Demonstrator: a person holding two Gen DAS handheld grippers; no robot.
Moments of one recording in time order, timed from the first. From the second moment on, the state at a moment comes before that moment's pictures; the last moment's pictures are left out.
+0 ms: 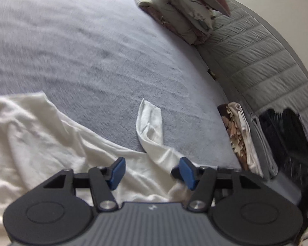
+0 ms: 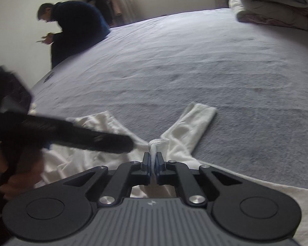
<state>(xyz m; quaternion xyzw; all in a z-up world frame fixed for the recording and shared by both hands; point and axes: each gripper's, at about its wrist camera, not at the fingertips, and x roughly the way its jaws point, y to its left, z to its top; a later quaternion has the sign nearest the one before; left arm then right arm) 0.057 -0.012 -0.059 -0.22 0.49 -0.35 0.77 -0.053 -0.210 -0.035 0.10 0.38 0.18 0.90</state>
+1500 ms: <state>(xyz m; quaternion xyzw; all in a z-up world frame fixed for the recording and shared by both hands) 0.045 0.015 -0.059 -0.12 0.44 -0.33 0.83 0.044 -0.209 -0.069 0.10 0.38 0.05 0.92</state>
